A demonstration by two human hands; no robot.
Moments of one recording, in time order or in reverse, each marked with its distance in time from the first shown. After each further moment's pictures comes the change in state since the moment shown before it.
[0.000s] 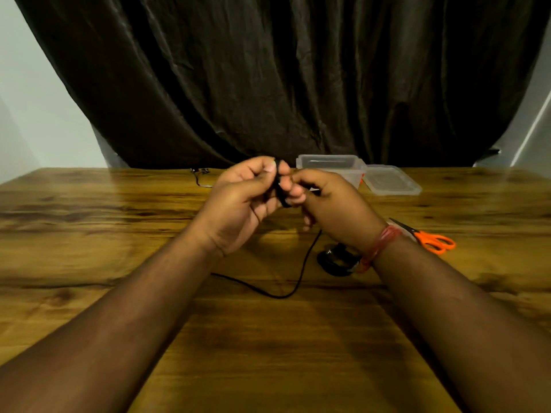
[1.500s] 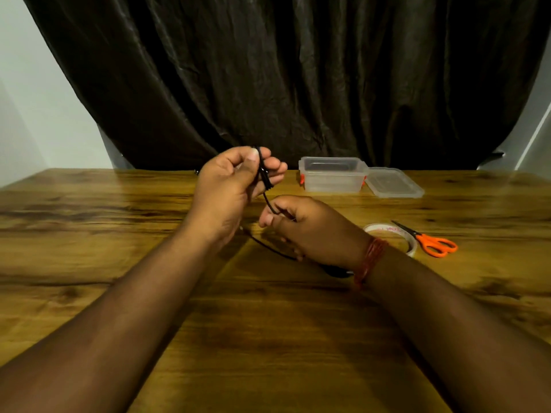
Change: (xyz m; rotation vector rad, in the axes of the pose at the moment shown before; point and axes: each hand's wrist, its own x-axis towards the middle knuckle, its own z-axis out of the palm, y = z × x) left_hand 0.008 0.005 -0.007 0.203 0.313 0.150; right_hand -0.018 -0.016 0.019 -0.053 -0.293 0.023
